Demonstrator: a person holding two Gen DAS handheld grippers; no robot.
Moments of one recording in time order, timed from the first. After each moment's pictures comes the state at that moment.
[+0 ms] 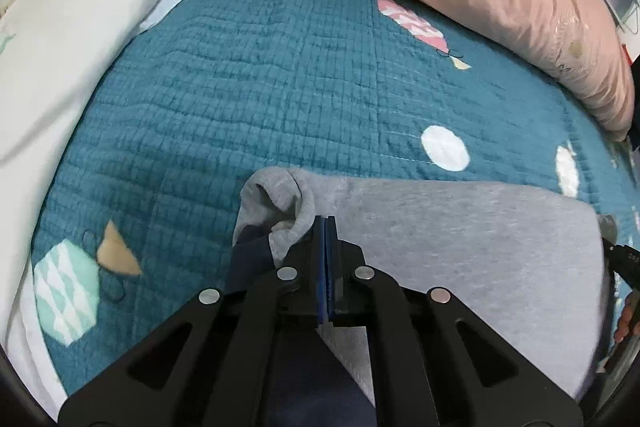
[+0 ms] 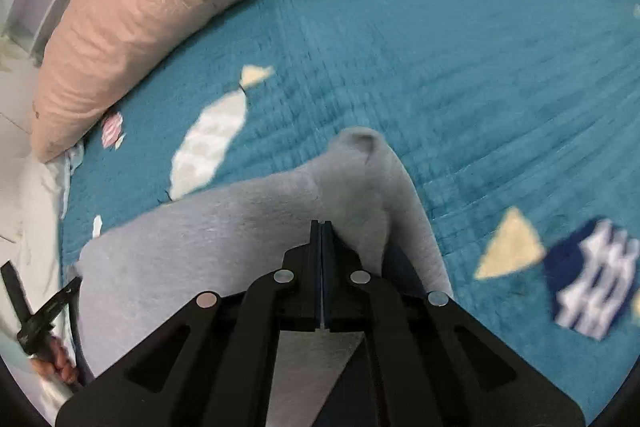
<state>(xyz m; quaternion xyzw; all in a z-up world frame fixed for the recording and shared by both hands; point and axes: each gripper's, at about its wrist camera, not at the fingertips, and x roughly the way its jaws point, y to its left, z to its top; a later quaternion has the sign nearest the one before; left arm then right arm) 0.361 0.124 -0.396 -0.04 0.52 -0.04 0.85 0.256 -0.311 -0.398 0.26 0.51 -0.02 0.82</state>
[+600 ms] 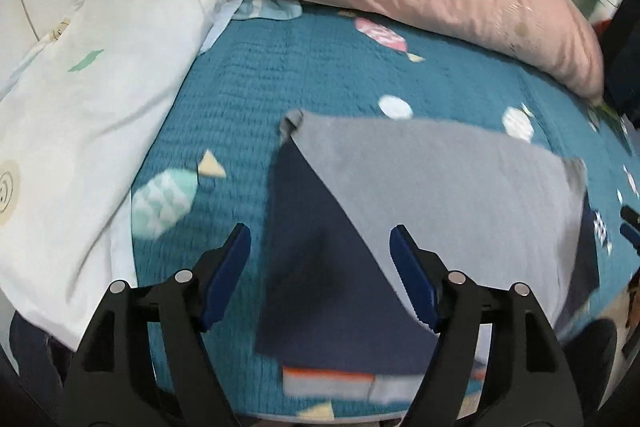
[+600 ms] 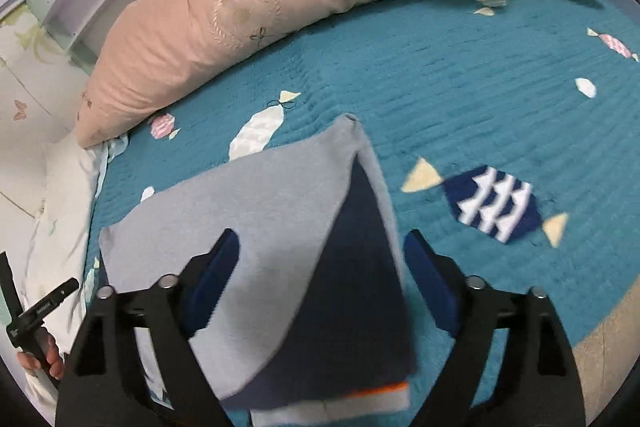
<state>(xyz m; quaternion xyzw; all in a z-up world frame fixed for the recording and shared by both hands) 0.224 0.132 -0.297 0.01 0.50 -0.04 0.86 0.138 -0.308 -0.302 0.24 0.46 -0.03 0.85</state>
